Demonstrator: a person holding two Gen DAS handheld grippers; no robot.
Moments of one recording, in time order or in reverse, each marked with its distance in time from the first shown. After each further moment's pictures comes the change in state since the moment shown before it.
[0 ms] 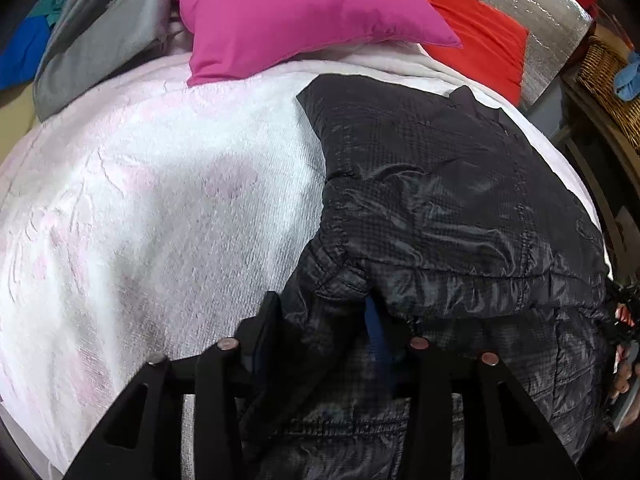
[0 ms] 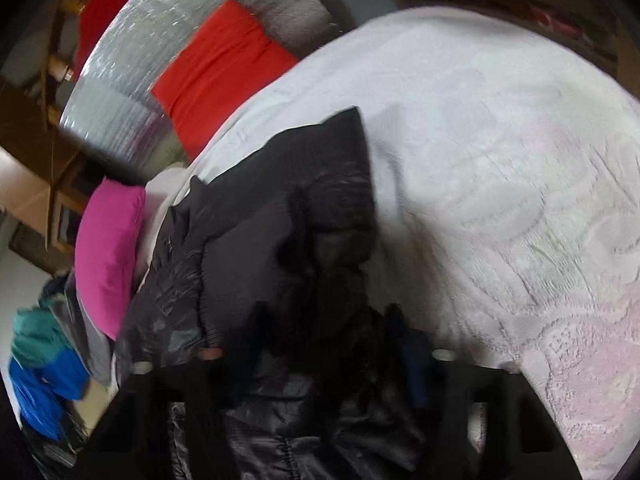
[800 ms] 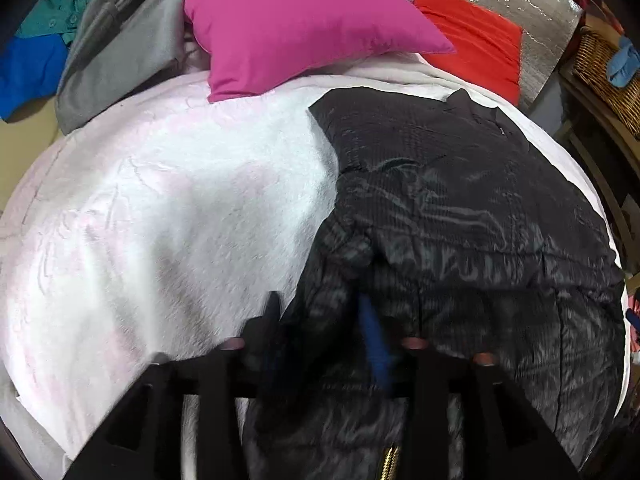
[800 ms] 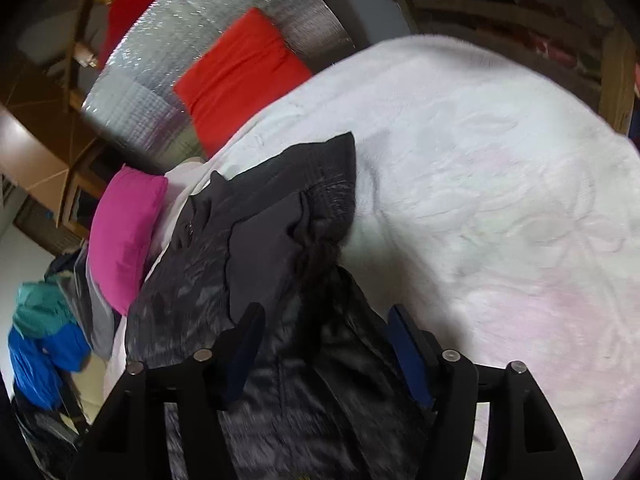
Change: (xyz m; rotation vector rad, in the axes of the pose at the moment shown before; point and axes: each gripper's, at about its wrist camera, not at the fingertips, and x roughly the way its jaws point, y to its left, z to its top) left arm -0.030 0.005 -0.022 0.031 -0.041 0.059; right arm -0.079 -0.028 -0.025 -0.075 -0.013 0.017
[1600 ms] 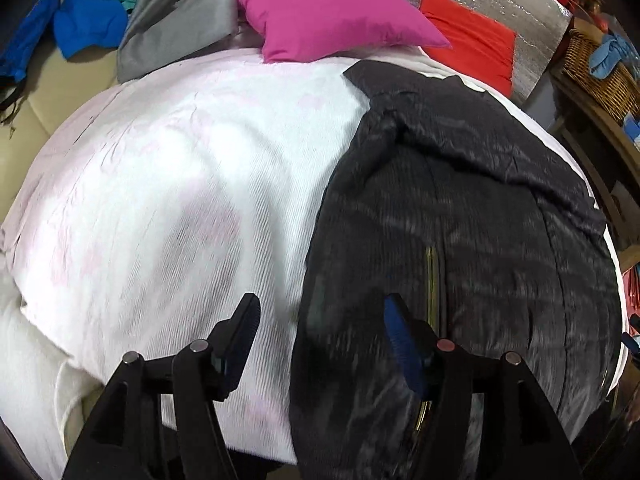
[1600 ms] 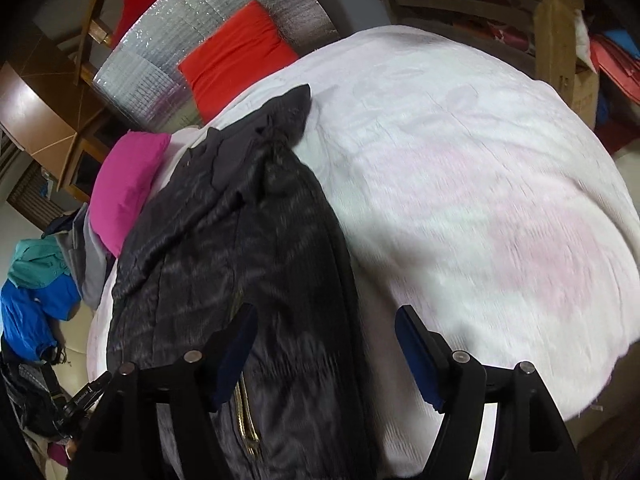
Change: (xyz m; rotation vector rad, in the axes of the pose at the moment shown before) left arm -0.068 0.038 -0.120 -0.038 -0.019 0.000; right arm -0.083 -0.048 -0.108 -0.031 0.050 -0.043
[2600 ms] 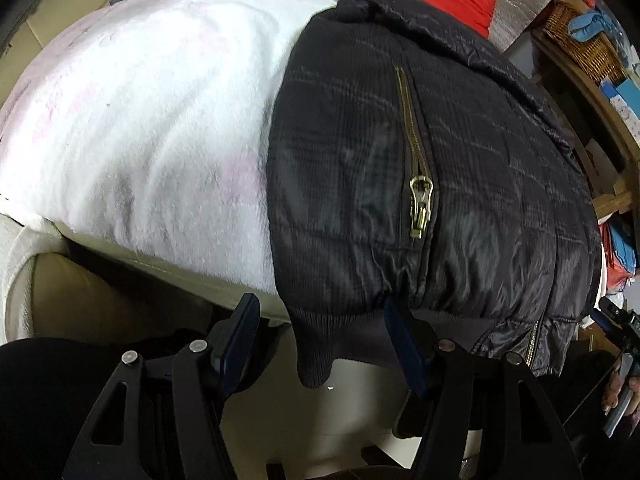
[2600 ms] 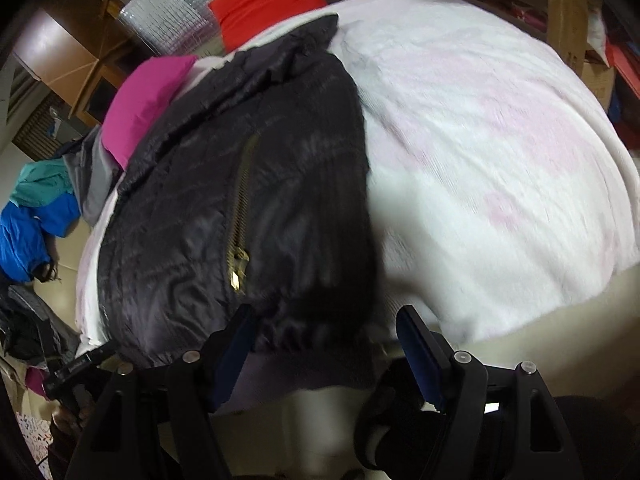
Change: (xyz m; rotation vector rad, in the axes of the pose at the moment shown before) left arm -0.011 0.008 -0.111 0.003 0.202 -0.130; right arm -0.013 -0.004 -0.094 -0.131 0.174 -0.015
